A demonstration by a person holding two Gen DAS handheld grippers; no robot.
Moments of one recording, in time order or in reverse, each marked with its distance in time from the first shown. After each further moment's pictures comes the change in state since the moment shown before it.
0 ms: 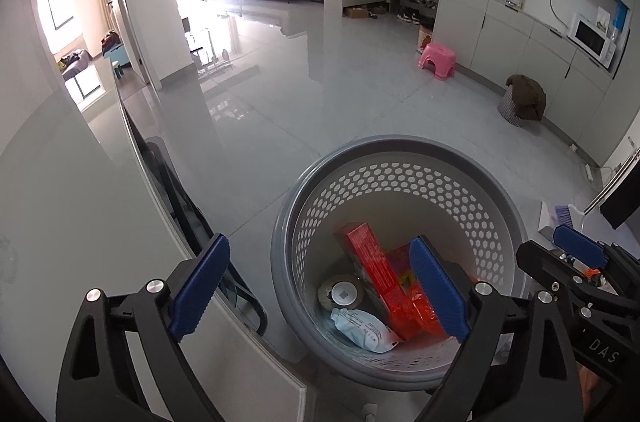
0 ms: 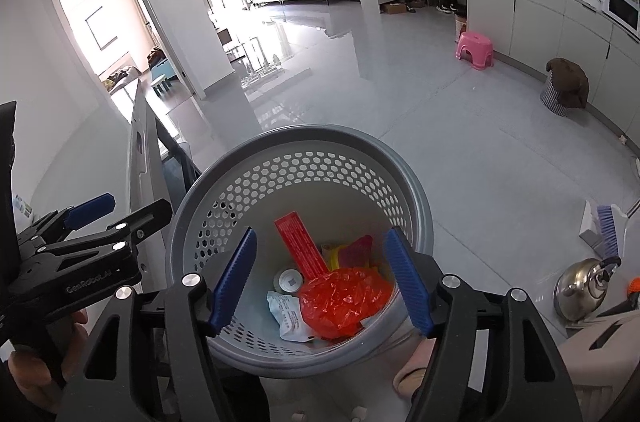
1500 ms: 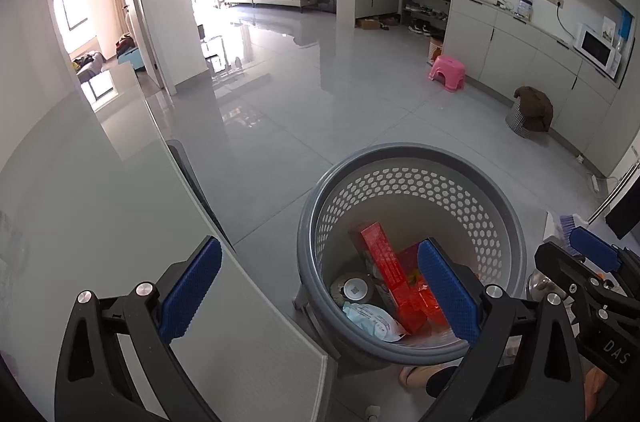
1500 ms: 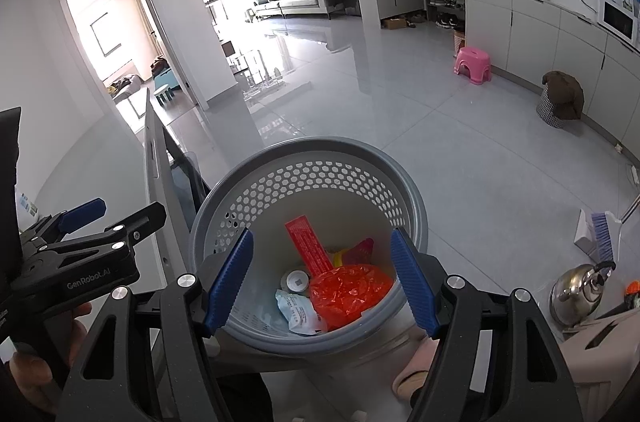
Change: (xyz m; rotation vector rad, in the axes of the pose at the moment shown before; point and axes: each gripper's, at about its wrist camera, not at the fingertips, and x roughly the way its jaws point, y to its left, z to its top) left arm -0.033 0.014 -0.010 -0.025 -0.037 0.038; right arm -0.033 0.012 -0.011 -0.014 -0.050 -0.005
